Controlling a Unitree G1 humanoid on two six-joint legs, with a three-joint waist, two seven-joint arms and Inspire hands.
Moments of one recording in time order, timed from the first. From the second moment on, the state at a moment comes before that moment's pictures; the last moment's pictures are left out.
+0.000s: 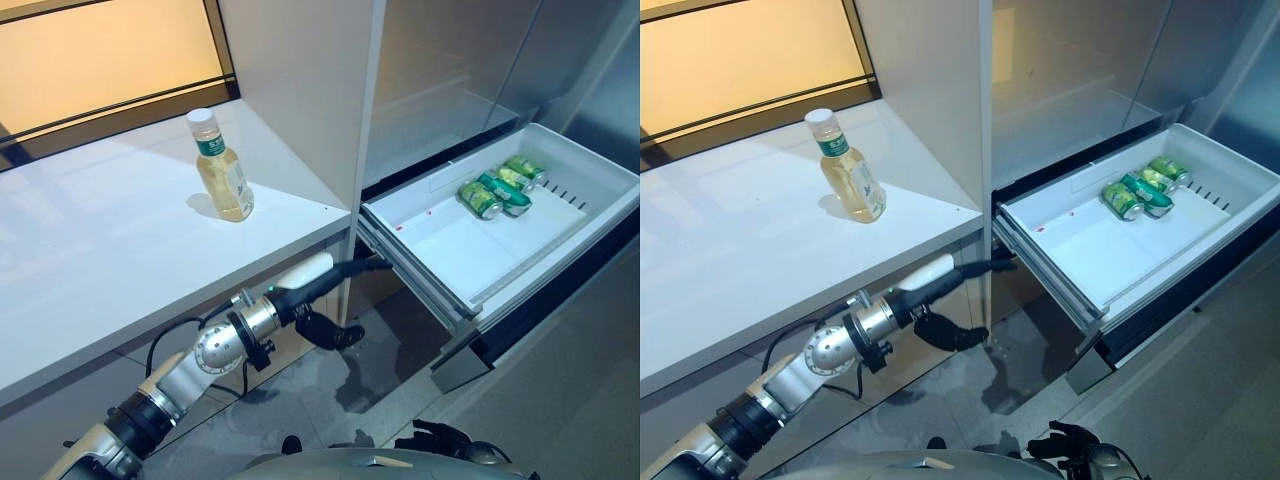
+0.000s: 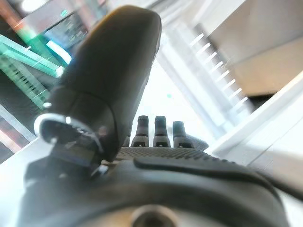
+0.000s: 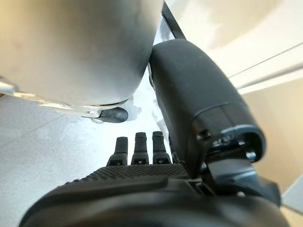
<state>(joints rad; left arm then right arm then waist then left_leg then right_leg) -0.13 0.65 -0.49 -0.11 -0.02 -0.42 -0.24 0.02 -0.25 0.21 1.18 0.22 0.08 0.10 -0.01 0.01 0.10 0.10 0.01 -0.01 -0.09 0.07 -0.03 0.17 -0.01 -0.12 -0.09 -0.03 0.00</state>
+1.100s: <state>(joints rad) -0.14 0.60 -0.10 -0.27 -0.28 -0.54 0.00 0.04 -0.24 0.21 1.20 0.25 0.04 0.09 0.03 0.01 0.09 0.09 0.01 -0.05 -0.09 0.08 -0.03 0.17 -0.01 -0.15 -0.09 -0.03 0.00</state>
